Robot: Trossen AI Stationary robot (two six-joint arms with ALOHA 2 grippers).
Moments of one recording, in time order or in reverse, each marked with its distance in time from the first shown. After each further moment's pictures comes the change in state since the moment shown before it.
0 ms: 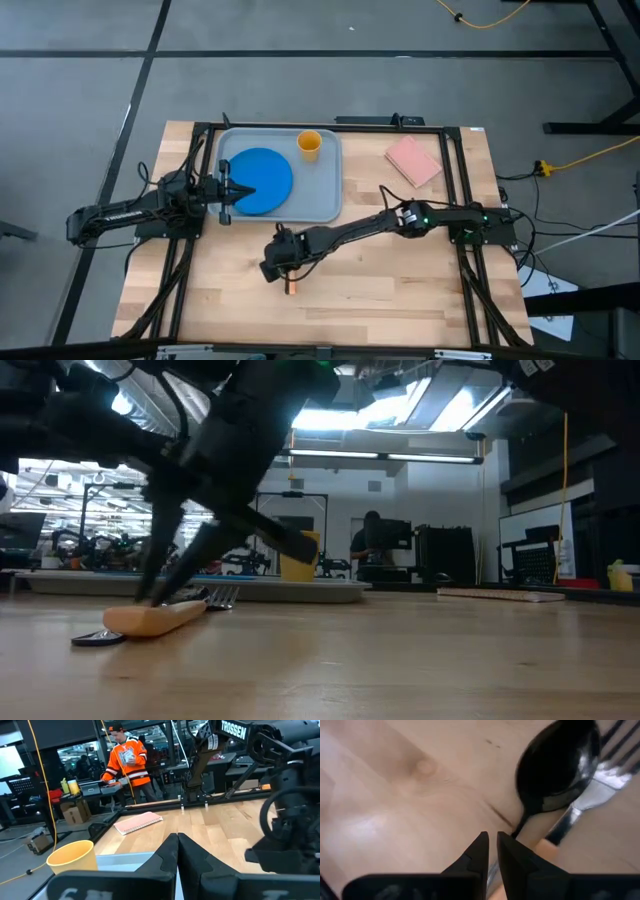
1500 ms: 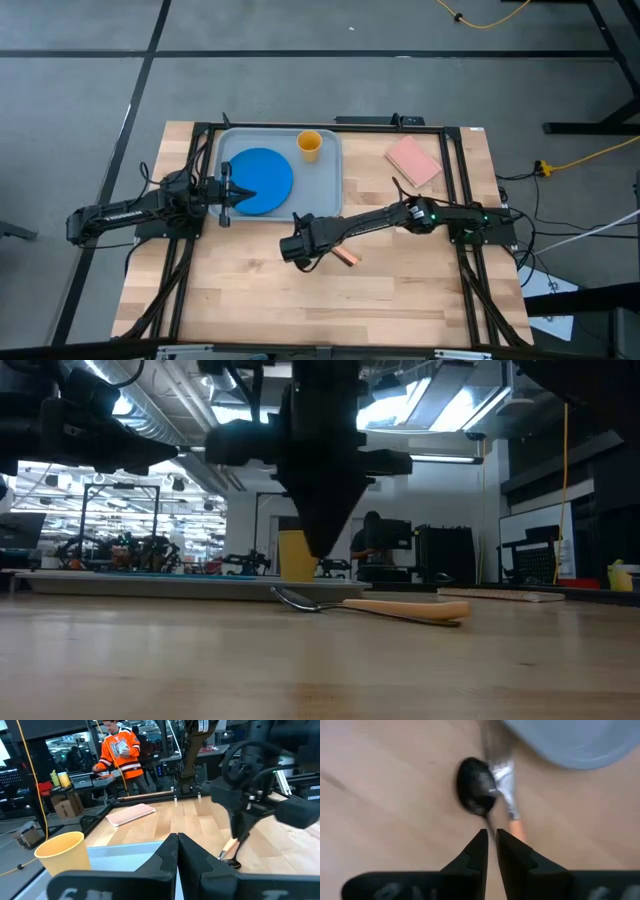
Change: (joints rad) left arm 0.000 0.000 0.000 -0.050 0.031 0.002; right arm -0.001 -0.080 0.089 -0.660 0.156 -0.084
